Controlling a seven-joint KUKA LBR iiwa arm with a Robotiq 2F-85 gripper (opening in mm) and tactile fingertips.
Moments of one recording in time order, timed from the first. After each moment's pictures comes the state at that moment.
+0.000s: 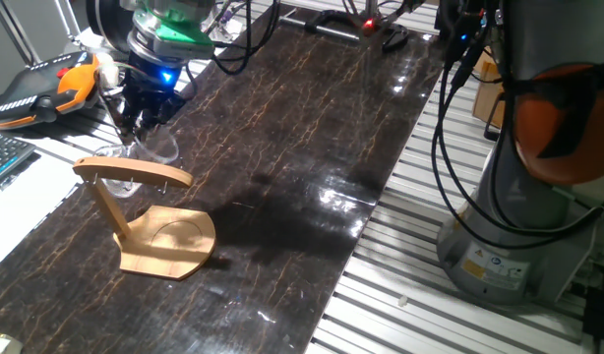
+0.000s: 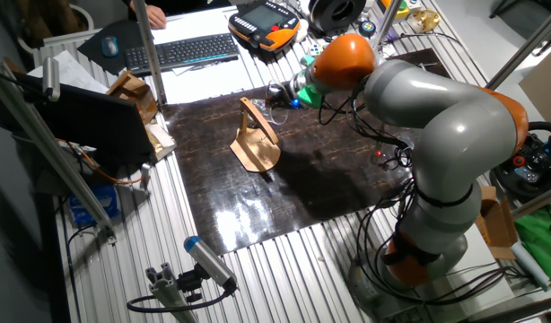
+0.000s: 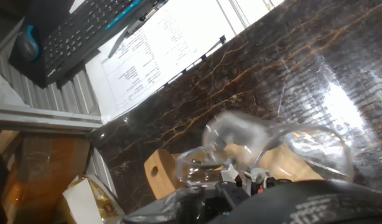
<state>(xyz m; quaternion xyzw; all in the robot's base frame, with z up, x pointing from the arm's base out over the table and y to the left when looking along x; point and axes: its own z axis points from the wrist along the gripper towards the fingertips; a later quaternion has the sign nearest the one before) 0.606 0.197 0.237 0.23 0.94 0.23 0.13</state>
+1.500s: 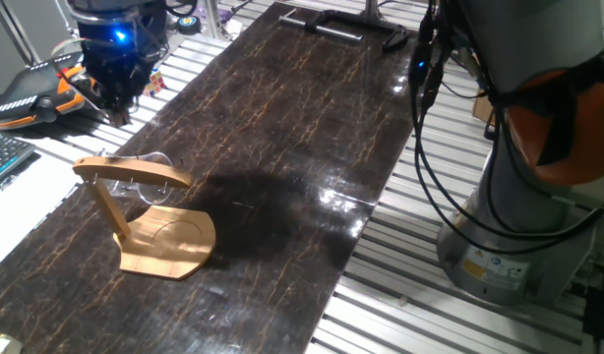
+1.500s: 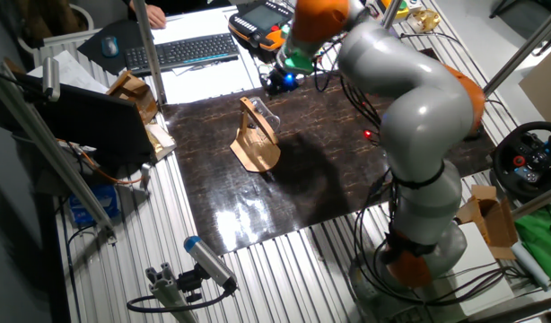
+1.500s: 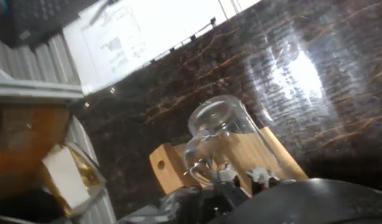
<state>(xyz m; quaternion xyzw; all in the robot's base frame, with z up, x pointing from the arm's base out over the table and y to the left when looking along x) 0.616 0.200 0.278 0.11 0.99 0.10 0.02</state>
